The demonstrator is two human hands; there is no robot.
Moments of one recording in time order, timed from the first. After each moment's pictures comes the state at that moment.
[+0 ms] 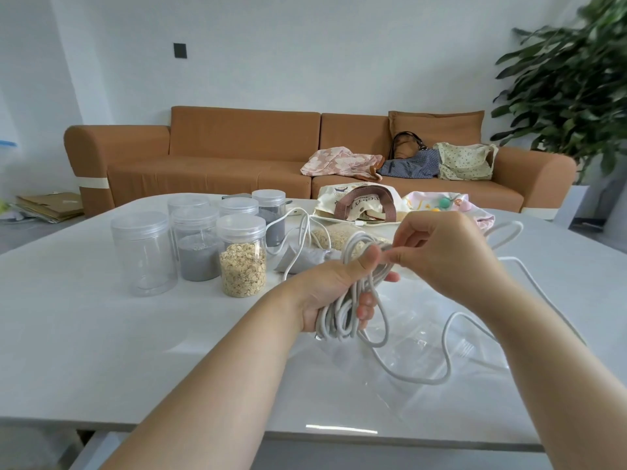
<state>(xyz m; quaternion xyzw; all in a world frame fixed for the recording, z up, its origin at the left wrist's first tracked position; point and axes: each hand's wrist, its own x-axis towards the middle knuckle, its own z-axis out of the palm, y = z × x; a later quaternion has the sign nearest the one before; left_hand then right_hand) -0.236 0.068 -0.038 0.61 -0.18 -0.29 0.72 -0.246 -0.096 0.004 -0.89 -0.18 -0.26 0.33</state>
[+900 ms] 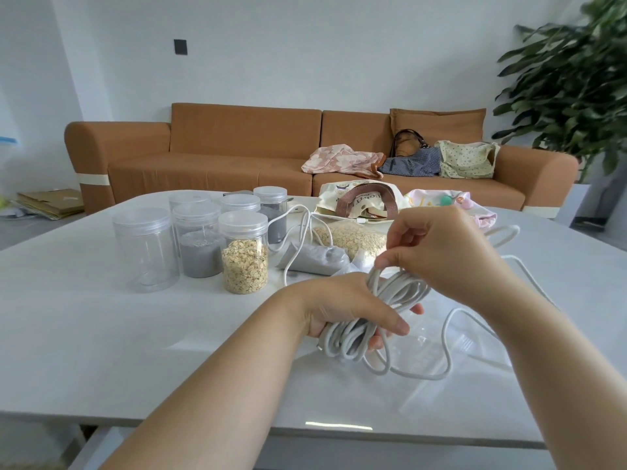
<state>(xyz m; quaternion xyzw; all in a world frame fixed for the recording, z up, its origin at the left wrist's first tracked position) -0.246 0.064 -0.034 0.72 -0.25 -0.30 0.58 -0.255 -0.088 0.009 -0.88 -0.23 -0.23 0.35</state>
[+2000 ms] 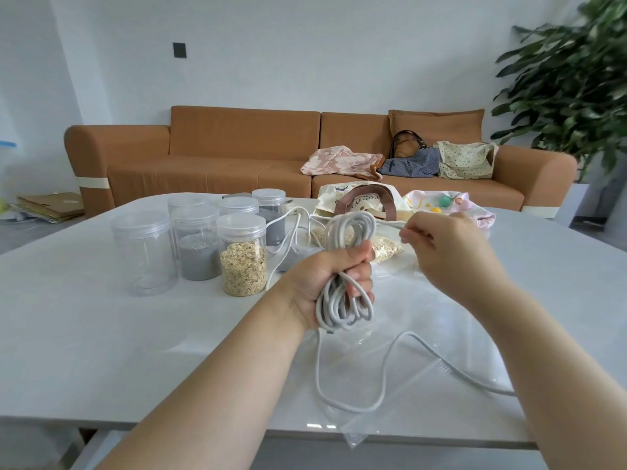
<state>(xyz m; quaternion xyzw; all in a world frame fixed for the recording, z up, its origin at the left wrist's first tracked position) -0.230 0.072 -0.041 0.41 -0.24 -0.30 0.83 -0.218 -0.113 -0.015 -0.87 -0.23 -0.39 0.21</state>
